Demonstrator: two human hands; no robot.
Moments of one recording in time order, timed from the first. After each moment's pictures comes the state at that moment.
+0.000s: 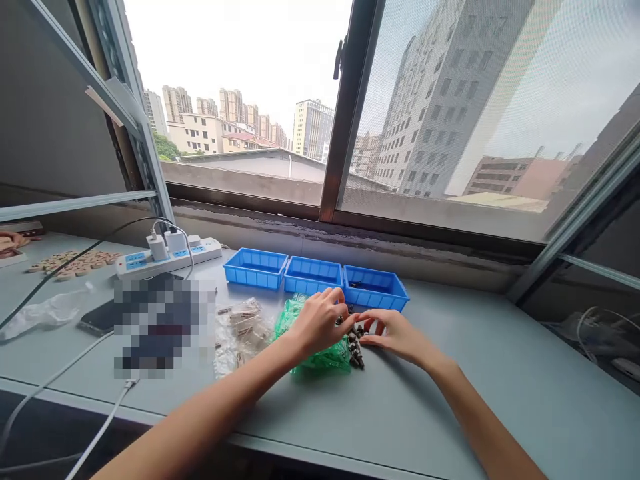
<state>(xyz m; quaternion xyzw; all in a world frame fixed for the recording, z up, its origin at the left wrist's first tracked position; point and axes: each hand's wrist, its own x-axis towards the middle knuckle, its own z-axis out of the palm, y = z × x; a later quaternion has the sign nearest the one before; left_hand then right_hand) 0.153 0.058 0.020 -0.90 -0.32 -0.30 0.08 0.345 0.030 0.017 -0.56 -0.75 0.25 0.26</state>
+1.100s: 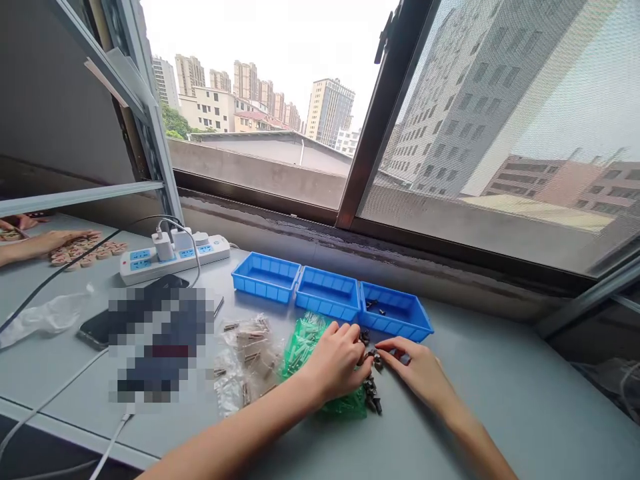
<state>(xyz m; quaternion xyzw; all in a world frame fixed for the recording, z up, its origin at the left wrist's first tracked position) 0.156 0.056 0.011 -0.91 -0.35 -0.21 0.02 0.344 0.034 -0.002 -0.65 -0.69 0.15 0.29</state>
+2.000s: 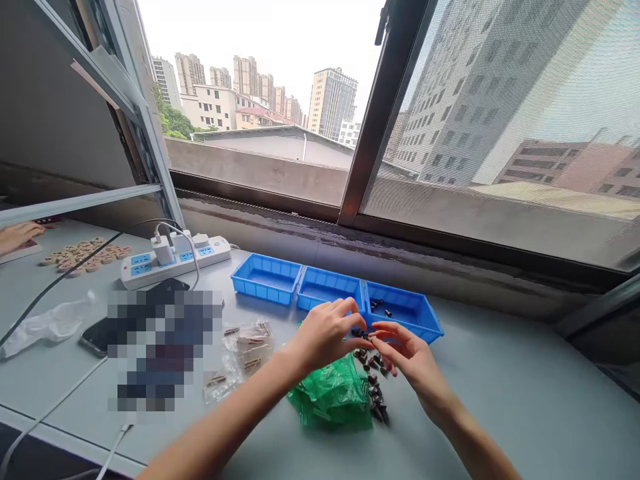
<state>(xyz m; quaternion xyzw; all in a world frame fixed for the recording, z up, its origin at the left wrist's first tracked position) 0.128 0.087 0.041 -0.91 -0.29 -0.30 0.02 0.304 0.038 0.022 -0.54 -0.49 0.47 0.50</state>
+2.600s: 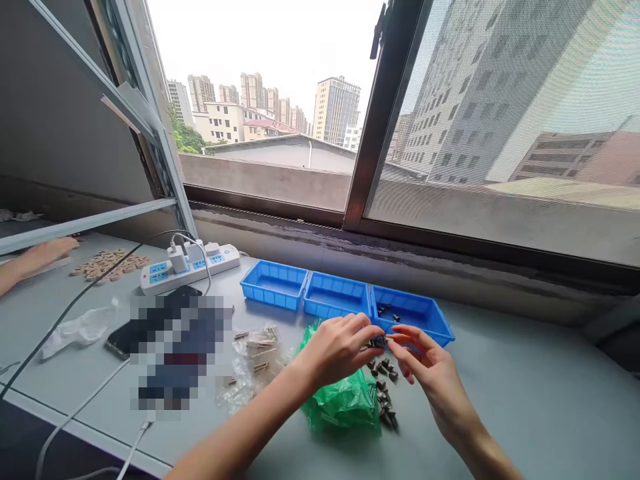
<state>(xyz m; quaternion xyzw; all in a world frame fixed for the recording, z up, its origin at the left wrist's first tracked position) 0.133 0.075 0.035 -0.90 -0.24 -0.34 0.09 0.300 0.026 0.031 -0.54 -0.43 0.45 0.57</state>
